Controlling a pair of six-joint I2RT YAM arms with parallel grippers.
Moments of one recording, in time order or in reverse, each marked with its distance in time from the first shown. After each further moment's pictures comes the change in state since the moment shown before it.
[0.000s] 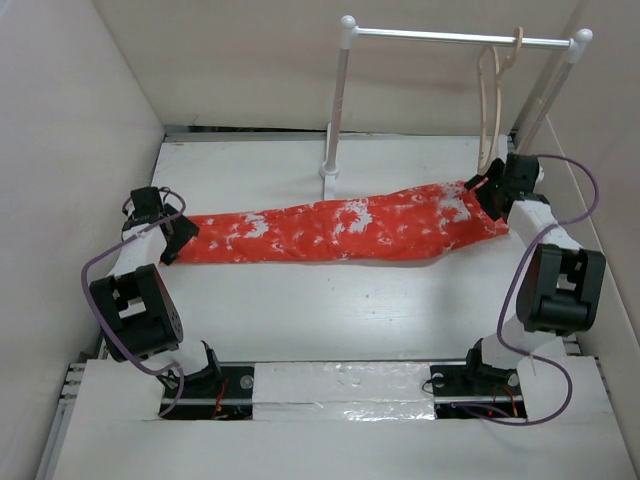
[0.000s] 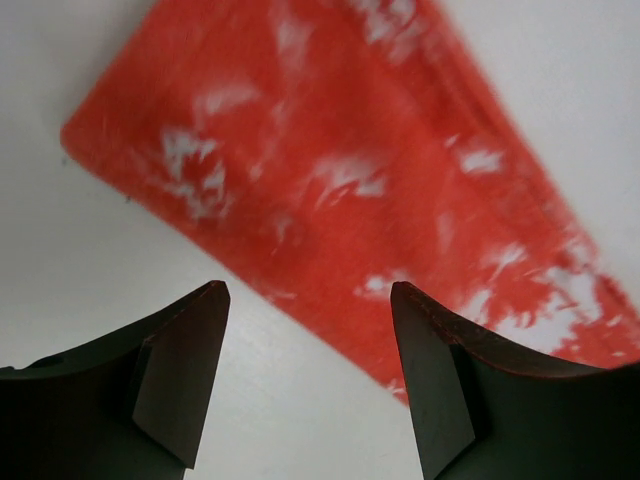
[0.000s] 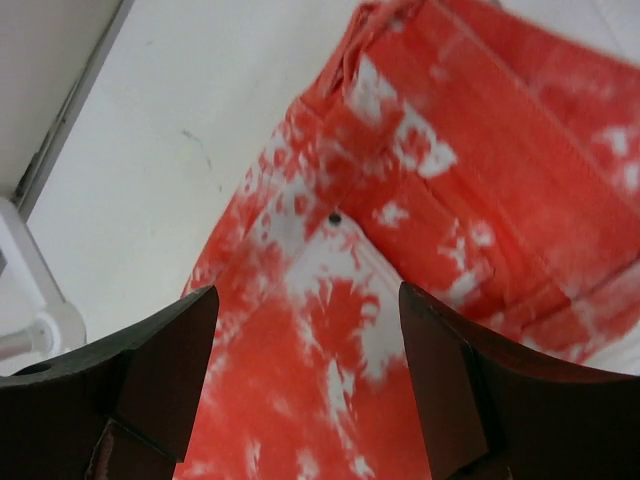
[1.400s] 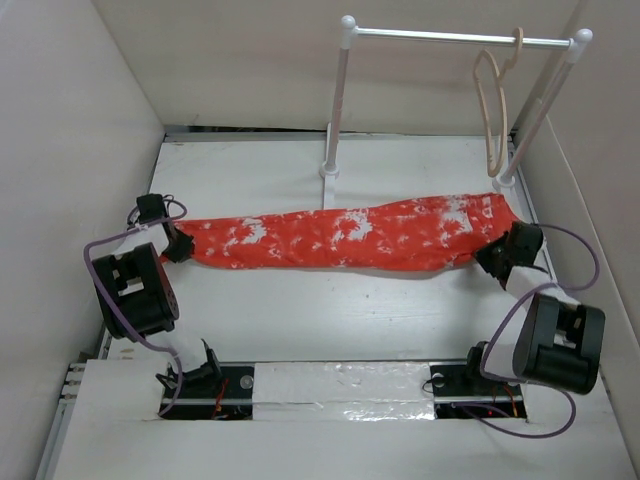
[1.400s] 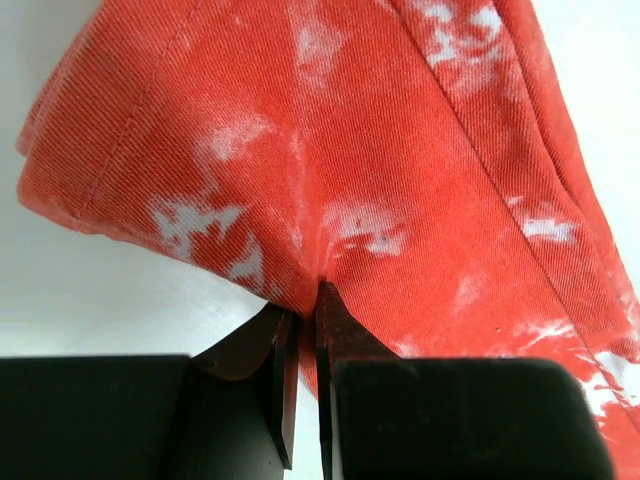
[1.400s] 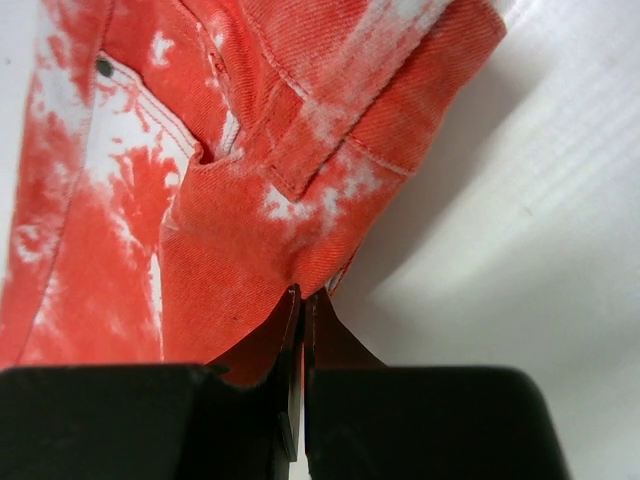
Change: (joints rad) left arm 0.017 0.154 -0.068 0.103 0.022 -0.072; right arm -0.108 -0.325 -0.649 0.243 -0.052 0.030
